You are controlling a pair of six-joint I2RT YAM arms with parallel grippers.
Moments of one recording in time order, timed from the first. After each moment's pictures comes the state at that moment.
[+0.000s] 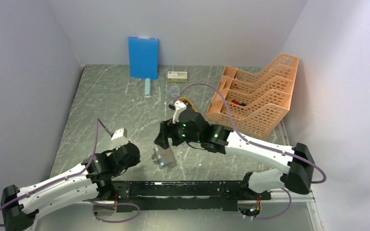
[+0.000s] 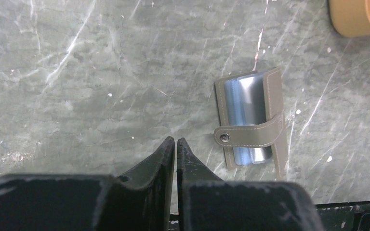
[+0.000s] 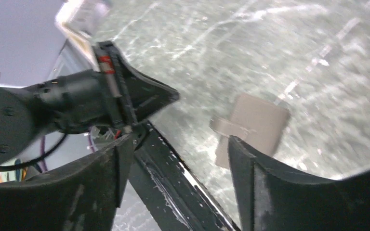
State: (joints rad) left arm -1.01 0.61 0.40 -0.70 -0.53 -1.17; right arm 1.10 1.35 1.07 -0.24 -0.04 0.58
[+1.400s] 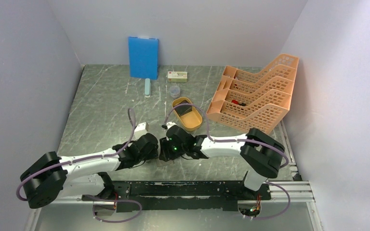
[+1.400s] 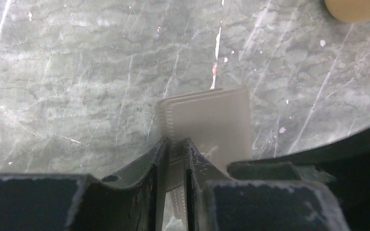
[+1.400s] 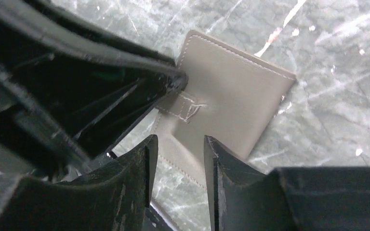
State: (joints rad) left arm -0.95 1.12 0.42 -0.19 -0.40 -1.04; right arm 1.09 1.67 0.83 0.05 -0.09 0.63
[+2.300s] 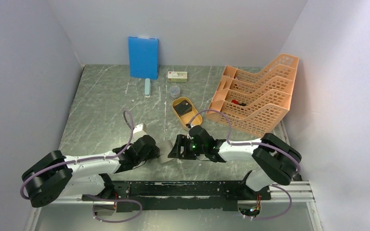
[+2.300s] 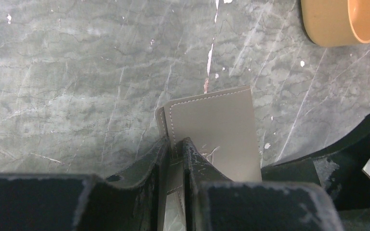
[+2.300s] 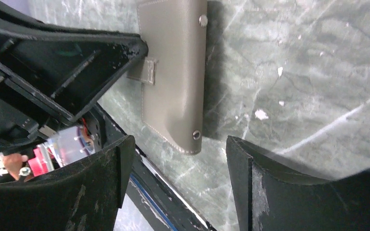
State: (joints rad) left arm -0.93 1.17 0.33 0.03 -0.40 -1.09; right arm 0.92 1.48 0.52 0.24 -0.24 0.93
